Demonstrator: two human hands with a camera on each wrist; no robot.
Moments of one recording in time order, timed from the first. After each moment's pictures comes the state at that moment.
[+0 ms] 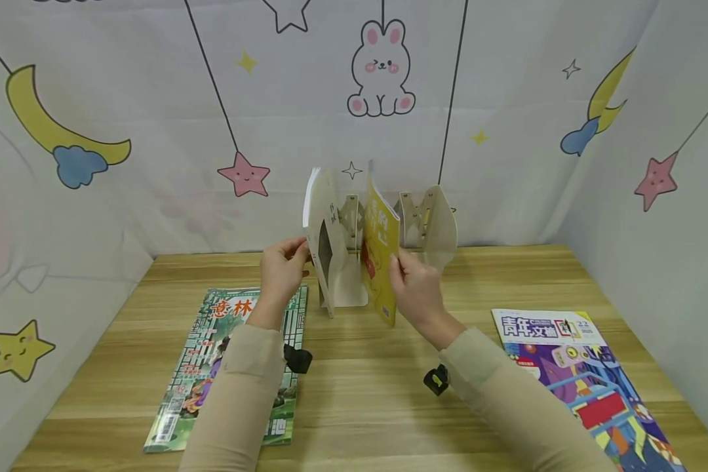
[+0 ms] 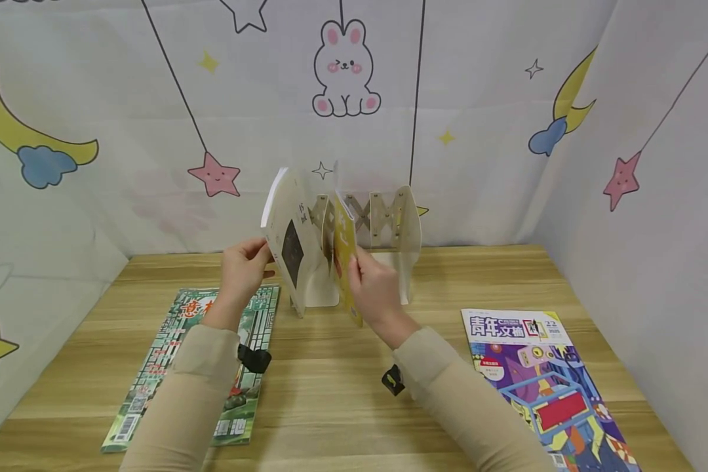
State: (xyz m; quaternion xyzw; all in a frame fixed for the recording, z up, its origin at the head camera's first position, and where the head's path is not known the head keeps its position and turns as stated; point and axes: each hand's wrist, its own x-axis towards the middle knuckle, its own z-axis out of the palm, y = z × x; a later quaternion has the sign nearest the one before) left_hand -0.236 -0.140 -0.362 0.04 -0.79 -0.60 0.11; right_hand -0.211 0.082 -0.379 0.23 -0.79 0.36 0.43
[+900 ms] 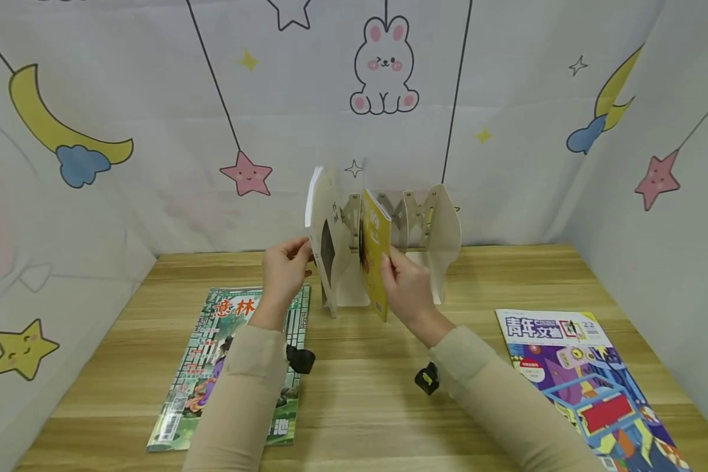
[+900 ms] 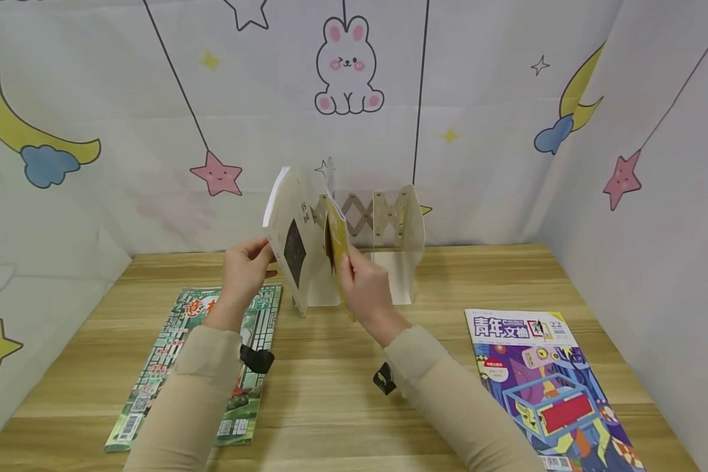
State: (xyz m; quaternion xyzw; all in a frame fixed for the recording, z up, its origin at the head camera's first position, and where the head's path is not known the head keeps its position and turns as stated) left_hand -0.239 -0.140 -0.366 0.04 -0.79 -0.60 0.12; right_hand -0.219 0.066 -0.387 0.23 -0.79 0.38 0.41
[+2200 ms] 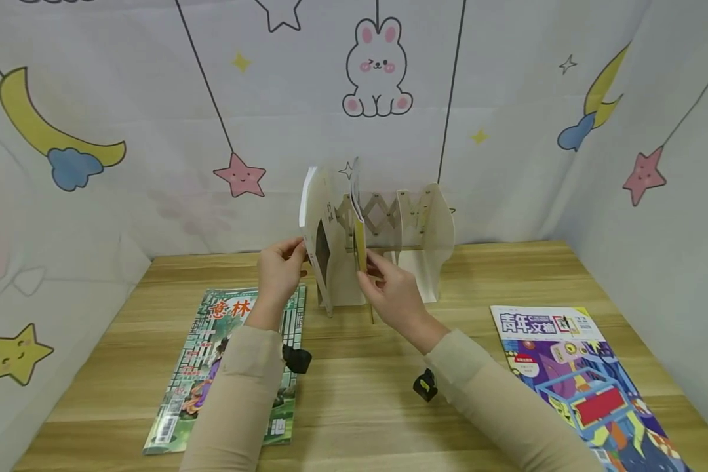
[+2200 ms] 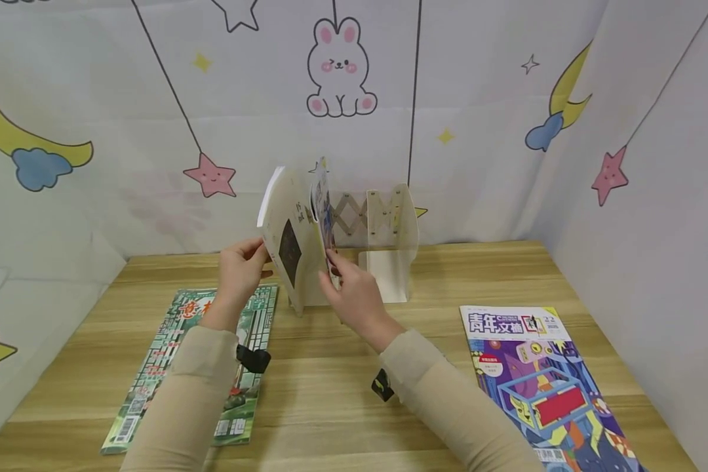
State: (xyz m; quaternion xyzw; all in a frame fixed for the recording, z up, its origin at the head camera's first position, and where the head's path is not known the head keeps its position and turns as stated) left_hand -0.235 -0.139 -0.359 0.06 -0.79 -0.61 0.10; right_hand -0.206 0.064 -0.388 0.26 -0.83 0.43 0.26
